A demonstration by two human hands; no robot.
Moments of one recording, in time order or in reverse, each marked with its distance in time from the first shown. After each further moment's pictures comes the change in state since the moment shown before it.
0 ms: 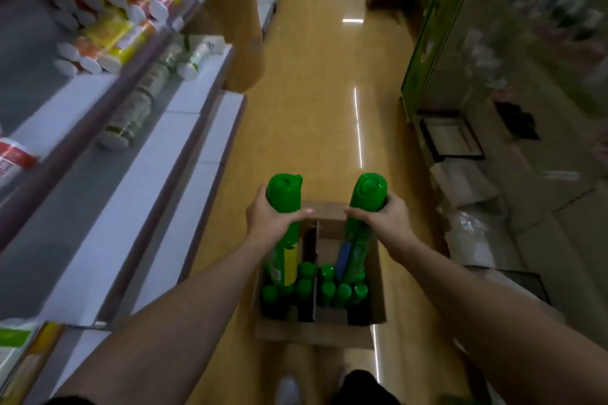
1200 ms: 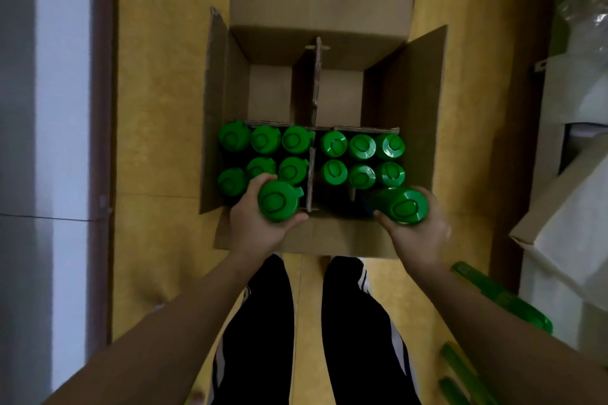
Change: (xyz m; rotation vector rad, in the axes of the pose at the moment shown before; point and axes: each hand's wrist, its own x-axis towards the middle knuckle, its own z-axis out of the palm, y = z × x) left_hand 0.022 -0.395 0.146 0.297 -0.227 -0.334; right_hand 0.071 0.444 0.055 -0.446 0.217 0.379
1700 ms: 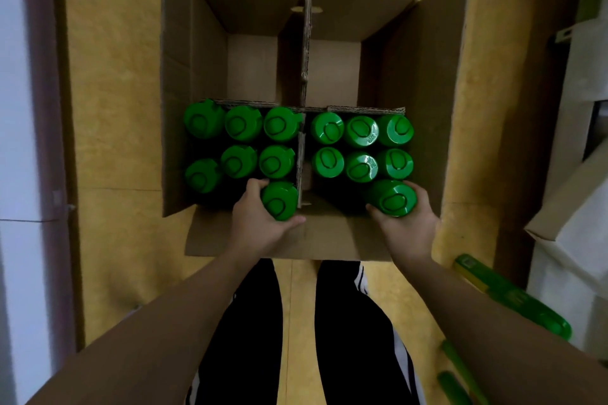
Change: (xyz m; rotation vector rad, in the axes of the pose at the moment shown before) left_hand 0.047 -0.073 0.068 0.099 -0.092 -0.142; right_hand 0.033 0.048 0.050 0.001 -0.007 0.090
